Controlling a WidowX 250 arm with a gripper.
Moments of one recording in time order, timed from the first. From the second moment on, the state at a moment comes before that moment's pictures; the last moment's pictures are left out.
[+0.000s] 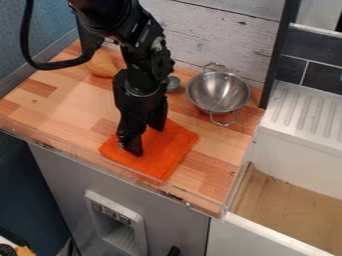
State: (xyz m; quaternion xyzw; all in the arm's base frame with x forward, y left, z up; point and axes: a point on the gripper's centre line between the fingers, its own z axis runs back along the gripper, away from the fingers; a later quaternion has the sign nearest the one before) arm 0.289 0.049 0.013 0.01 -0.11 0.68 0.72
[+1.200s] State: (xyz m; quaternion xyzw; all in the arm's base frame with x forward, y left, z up) arm 0.306 0.195 0.009 0.10 -0.15 0.78 0.60
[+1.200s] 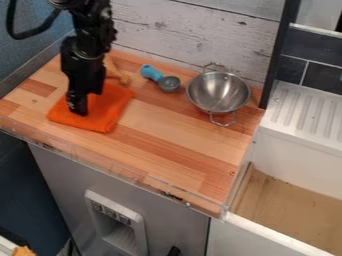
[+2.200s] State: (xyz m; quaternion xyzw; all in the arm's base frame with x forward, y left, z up) arm 0.280 0.268 0.014 0.12 -0.15 0.83 0.52
